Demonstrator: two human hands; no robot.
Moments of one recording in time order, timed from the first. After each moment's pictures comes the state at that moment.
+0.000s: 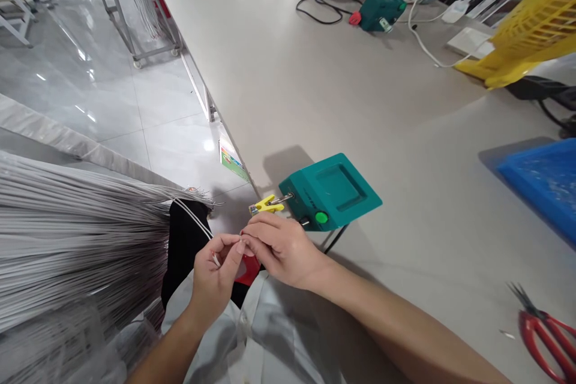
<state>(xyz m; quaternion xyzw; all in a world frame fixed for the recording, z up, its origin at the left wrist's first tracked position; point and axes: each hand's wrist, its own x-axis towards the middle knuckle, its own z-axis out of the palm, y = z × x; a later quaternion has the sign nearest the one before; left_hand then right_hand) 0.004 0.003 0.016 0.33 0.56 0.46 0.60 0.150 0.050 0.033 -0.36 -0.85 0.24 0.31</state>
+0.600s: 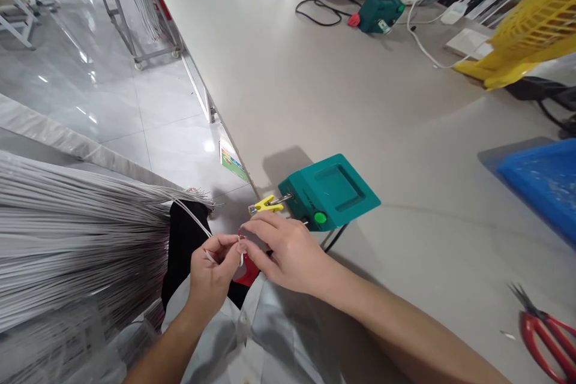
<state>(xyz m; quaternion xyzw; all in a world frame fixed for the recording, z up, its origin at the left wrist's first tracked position) 0.005 0.008 0.020 0.32 0.59 0.47 0.57 0.153 0.047 0.049 -0.42 -0.85 0.20 0.22</state>
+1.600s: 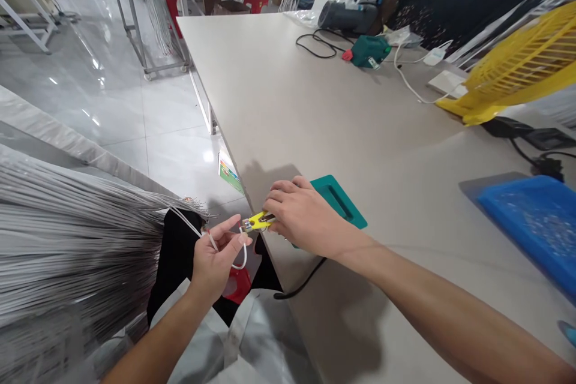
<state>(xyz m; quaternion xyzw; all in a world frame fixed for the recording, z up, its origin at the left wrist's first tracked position) 0.021 0.034 0.018 0.29 0.56 0.50 0.59 0.187 0.110 0.084 -0.38 -0.92 0.02 -0.06</state>
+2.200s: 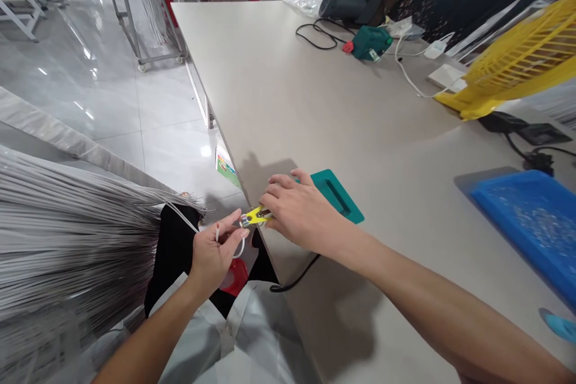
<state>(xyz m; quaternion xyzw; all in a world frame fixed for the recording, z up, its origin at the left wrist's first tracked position) 0.022 0.041 0.018 0.39 0.60 0.49 0.50 0.187 0.105 0.078 -0.38 -0.92 -0.02 -0.03</state>
